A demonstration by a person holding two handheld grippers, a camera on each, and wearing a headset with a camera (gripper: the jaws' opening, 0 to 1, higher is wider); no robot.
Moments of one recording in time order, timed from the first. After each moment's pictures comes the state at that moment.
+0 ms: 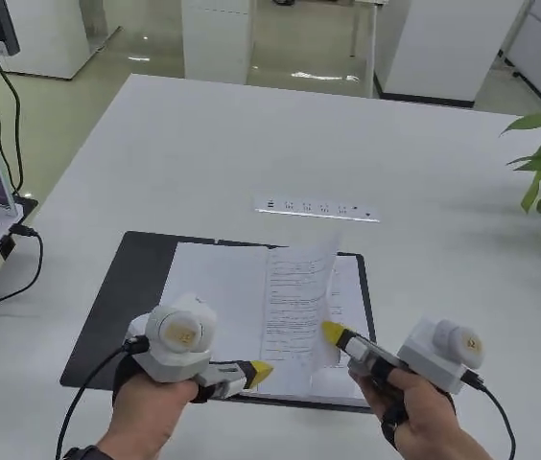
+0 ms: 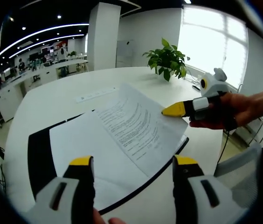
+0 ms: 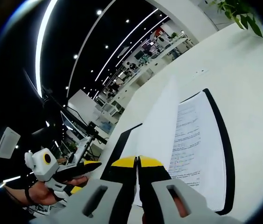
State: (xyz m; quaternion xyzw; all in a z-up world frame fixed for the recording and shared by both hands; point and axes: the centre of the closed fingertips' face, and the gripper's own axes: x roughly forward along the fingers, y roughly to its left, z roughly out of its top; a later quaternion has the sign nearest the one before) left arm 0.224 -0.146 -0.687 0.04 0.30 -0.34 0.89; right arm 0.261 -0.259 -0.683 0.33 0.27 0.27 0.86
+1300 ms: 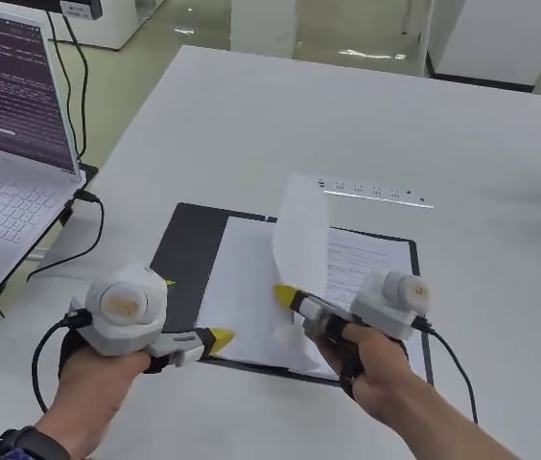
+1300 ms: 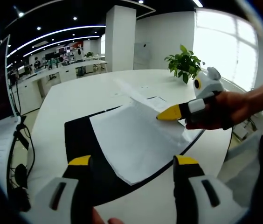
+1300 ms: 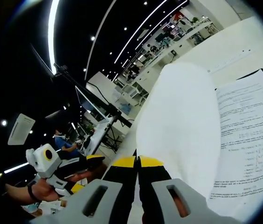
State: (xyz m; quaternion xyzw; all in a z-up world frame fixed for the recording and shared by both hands) left arm 0.213 -0.012 -0.676 0.04 0.29 -0.27 0.92; right arm 0.264 -0.102 -0.683 0.31 0.31 0.38 0.82
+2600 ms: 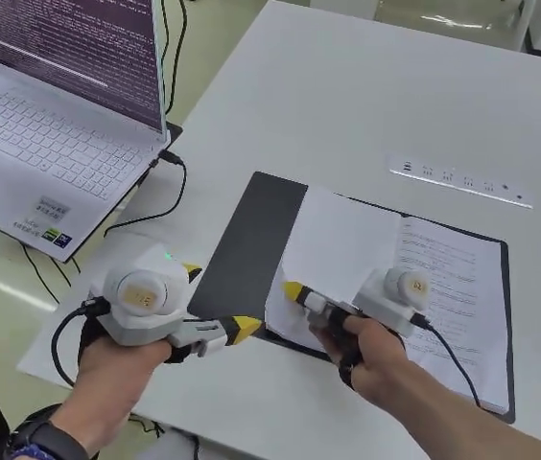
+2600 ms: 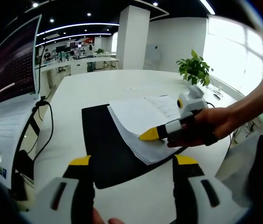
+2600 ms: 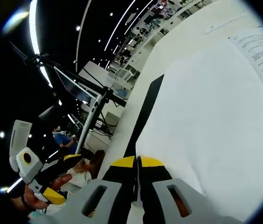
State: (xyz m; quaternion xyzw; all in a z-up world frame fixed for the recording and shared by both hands) left arm 0.196 0.047 -0.688 0.00 0.30 -0.23 0.92; right arm 0.266 -0.013 -0.760 0.32 0.40 0.37 0.77
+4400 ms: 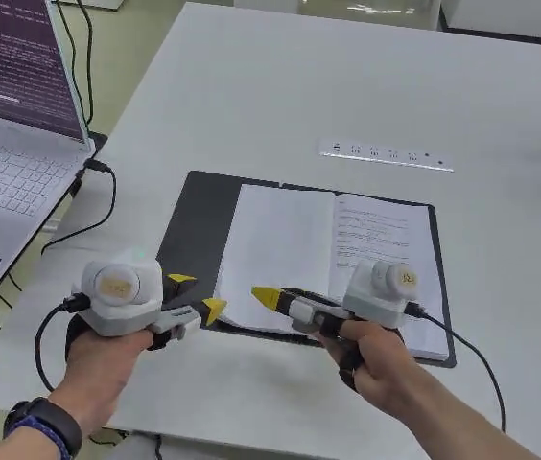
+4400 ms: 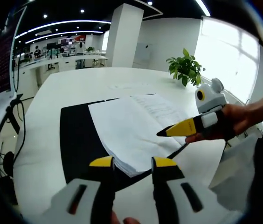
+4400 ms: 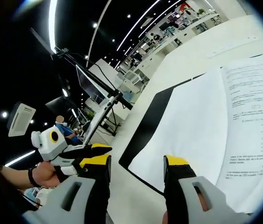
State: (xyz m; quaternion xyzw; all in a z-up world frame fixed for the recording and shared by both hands) left arm 0.211 -0.010 -0.709 -0.01 0.31 -0.29 0.91; right arm 0.226 -0.092 -0.716 0.28 0.34 0.40 0.80
